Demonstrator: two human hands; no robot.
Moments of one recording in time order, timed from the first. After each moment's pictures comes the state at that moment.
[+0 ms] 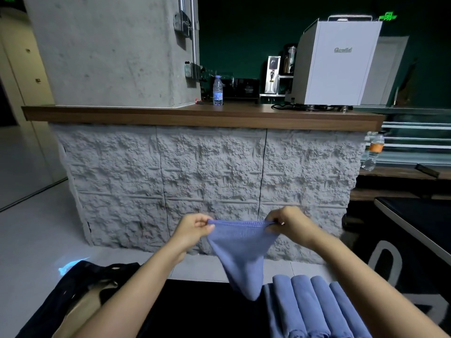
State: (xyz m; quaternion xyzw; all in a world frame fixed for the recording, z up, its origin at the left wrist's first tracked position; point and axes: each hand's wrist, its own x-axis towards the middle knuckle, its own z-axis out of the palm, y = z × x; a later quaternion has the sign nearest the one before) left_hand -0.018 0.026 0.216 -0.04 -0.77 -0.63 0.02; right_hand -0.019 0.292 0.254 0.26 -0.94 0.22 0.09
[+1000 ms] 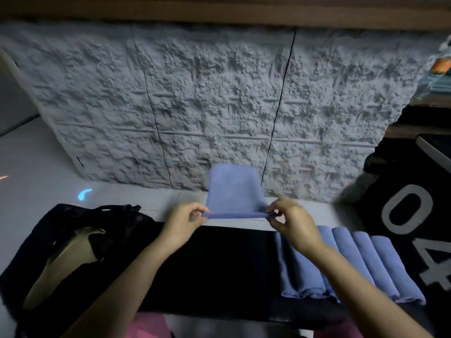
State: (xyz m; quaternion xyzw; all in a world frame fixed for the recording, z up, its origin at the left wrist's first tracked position) left_hand -0.073 -0.002 0.055 -0.04 -0.90 -0.43 0.03; right_hand -0.075 0.275 0.058 0.15 -0.94 0.28 0.10
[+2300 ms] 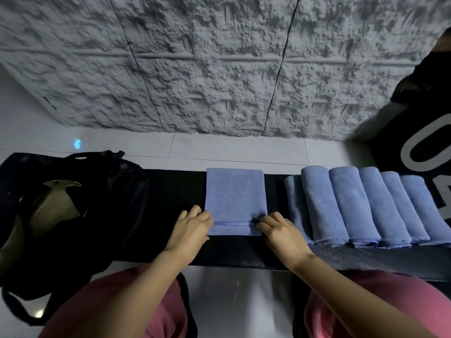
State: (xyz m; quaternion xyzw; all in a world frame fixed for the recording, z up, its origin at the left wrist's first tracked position) left_hand -0.027 -0.001 -0.128 -0.22 -0.97 -0.04 -0.05; right_hand -0.015 0.258 -0.139 0.22 -0.97 0.09 -0.02
